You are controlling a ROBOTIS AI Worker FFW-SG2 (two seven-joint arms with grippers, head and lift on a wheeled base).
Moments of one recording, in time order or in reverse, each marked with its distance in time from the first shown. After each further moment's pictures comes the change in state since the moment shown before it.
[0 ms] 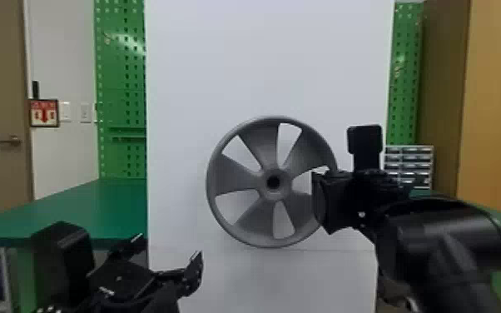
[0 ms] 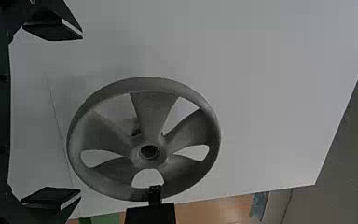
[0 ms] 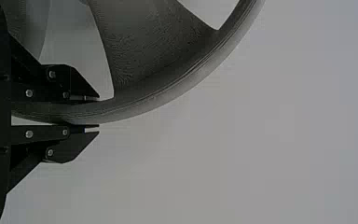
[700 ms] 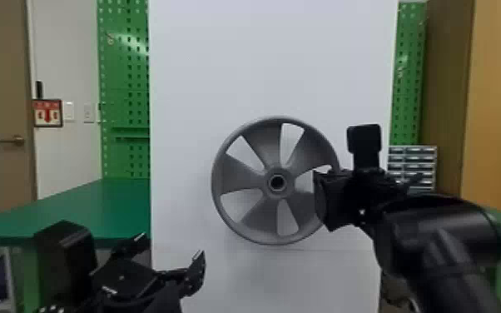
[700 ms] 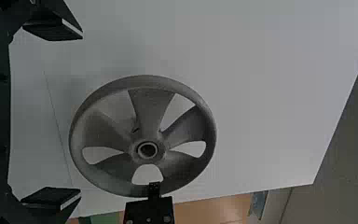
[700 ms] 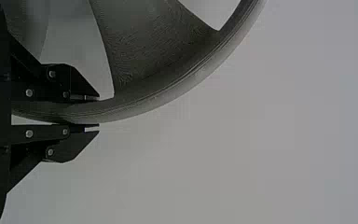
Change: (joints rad) left arm -0.004 0.003 -0.008 0.002 0.005 -0.002 0.000; right arm -0.031 -0.009 -0.015 0.066 0.029 -0.030 -0.018
